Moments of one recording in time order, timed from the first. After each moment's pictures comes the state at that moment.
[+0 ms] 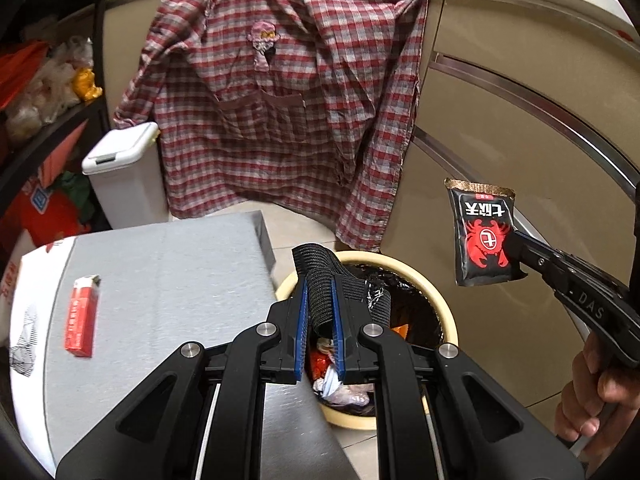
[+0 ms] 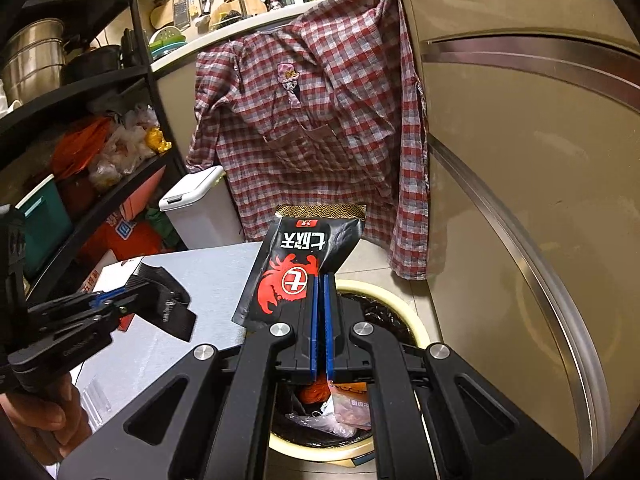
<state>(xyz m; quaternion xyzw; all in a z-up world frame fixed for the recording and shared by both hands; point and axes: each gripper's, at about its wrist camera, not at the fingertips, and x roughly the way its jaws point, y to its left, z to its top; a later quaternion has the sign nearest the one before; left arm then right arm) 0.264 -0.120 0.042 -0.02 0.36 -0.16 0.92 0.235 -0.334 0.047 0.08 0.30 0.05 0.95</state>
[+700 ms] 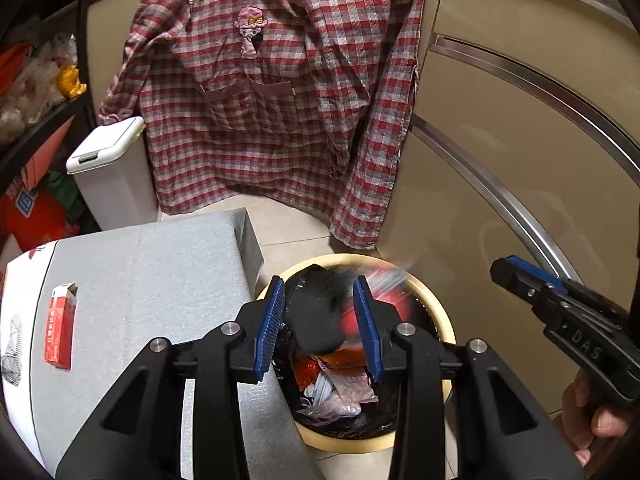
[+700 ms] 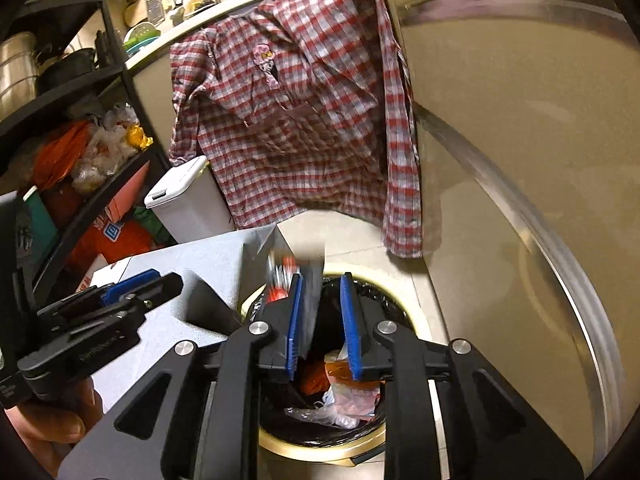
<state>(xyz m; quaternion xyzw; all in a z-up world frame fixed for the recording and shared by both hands) 0.293 -0.150 0.033 -0.02 0.37 -0.16 0.91 0.256 -0.348 0.026 0.11 0.34 0.03 0.93</state>
